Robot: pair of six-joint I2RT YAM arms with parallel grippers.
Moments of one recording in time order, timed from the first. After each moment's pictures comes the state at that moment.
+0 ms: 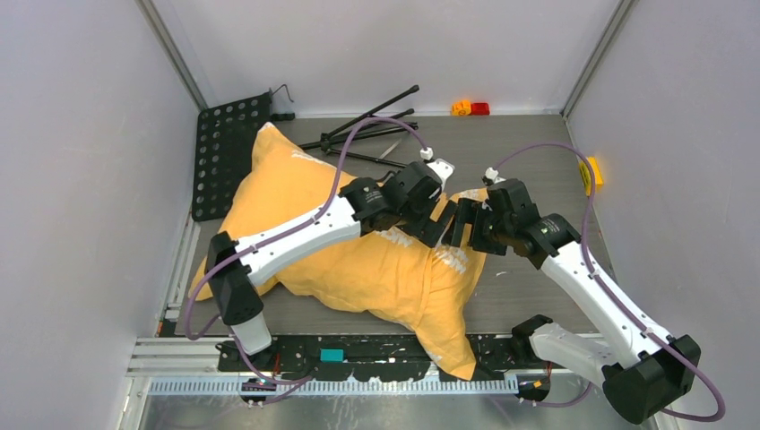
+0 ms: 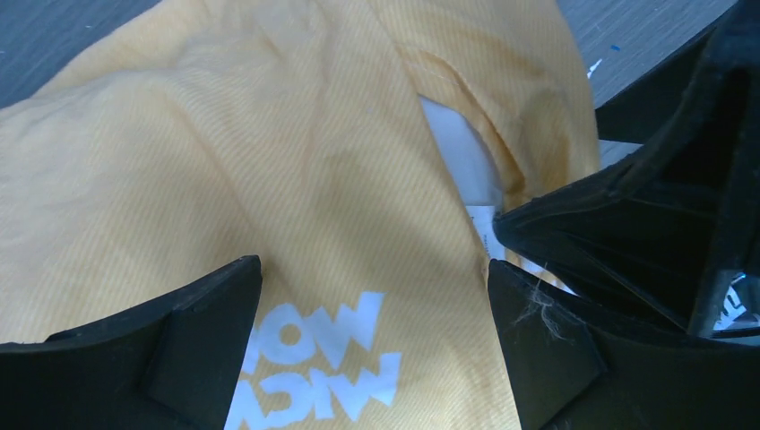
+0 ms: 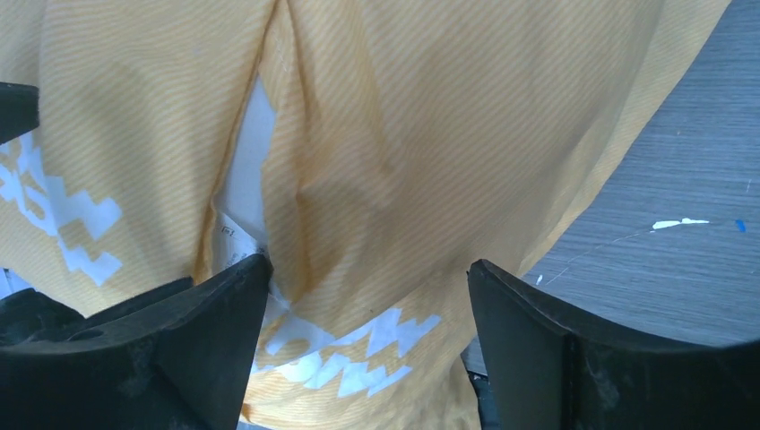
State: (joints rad) left arm -1.03 1.71 1.69 -0.81 -0.20 -0.29; right arm 0.45 1.00 0.94 -0.80 -0.10 0.59
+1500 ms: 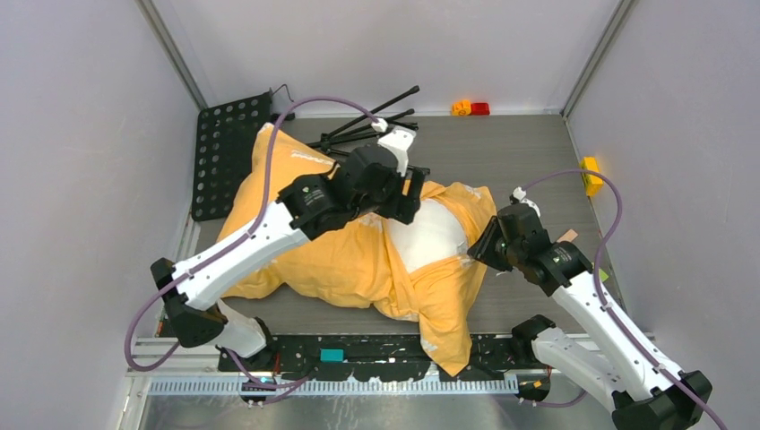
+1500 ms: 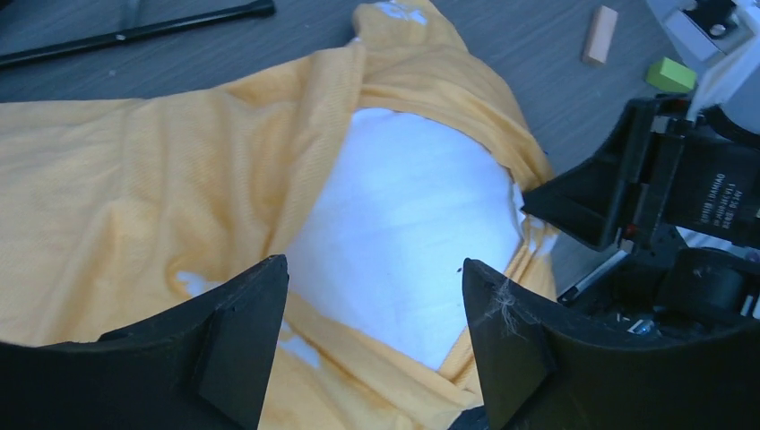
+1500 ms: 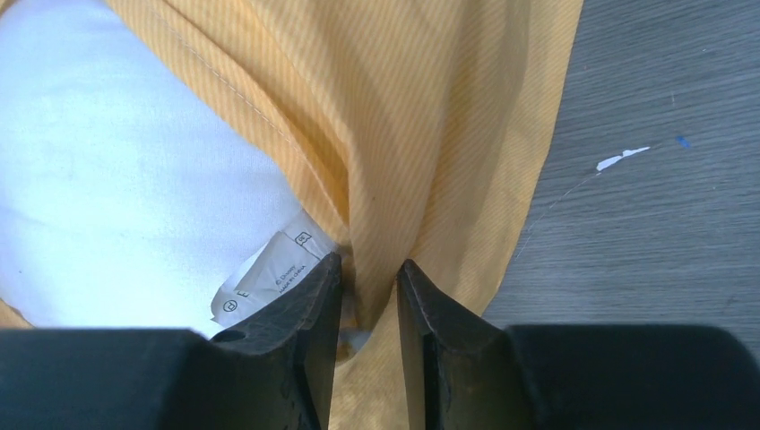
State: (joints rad) left arm -0.98 1.46 1.66 -0.79 -0.26 -0.37; right arm 0.45 0.80 0.77 -0.82 0.09 0.81
